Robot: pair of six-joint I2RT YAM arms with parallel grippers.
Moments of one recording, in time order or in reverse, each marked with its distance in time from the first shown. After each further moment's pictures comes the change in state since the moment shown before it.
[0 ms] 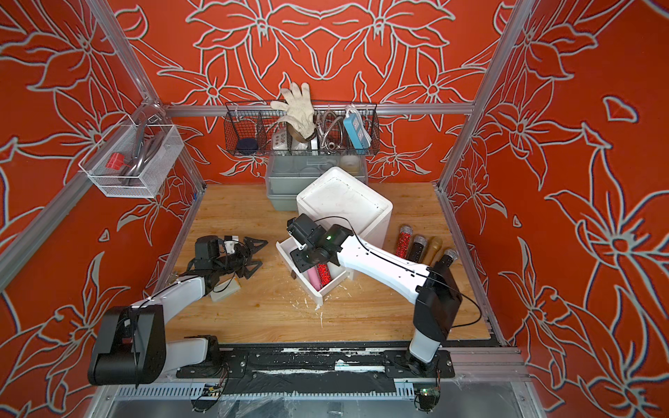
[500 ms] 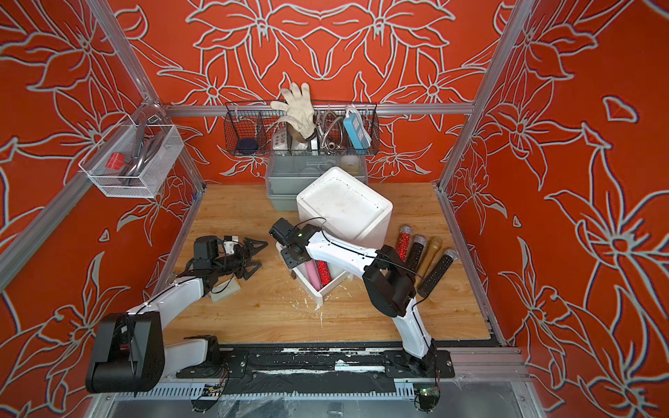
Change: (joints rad) left arm 0.001 -0.043 0.002 -0.073 0.004 0.039; right arm 0.000 0.337 0.225 -0.013 0.172 0.035
